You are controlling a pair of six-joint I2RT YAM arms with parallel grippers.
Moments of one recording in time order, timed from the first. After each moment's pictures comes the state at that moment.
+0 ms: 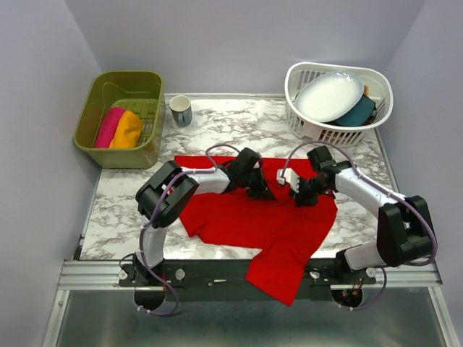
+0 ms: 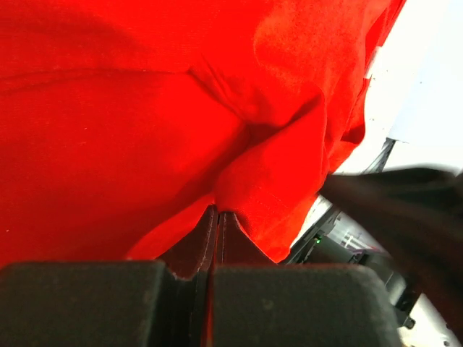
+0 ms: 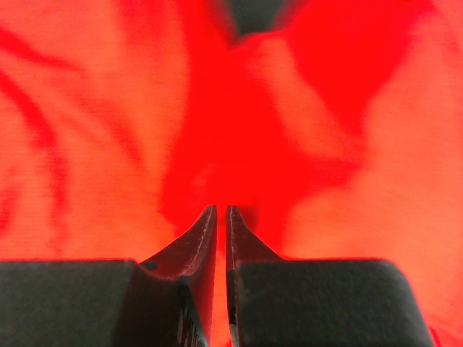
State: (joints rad) left arm -0.78 1.98 1.13 0.05 0.42 -1.07; right arm 0.30 1.43 0.82 -0.72 -0.51 -1.03
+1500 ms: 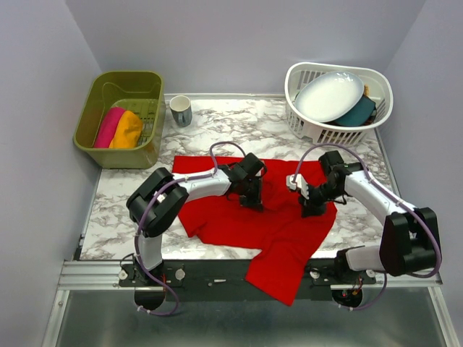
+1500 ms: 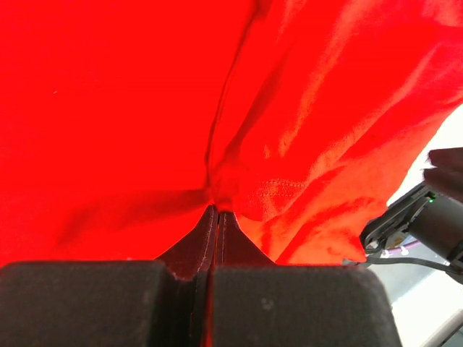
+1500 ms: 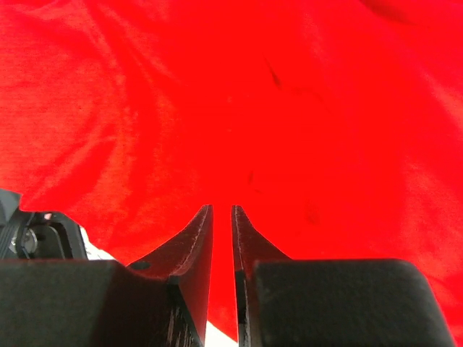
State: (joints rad) left arm -0.85 1.87 1.16 -0.34 0.30 -0.78; right arm 0.19 1.34 0.81 -0.95 -0.65 -1.19
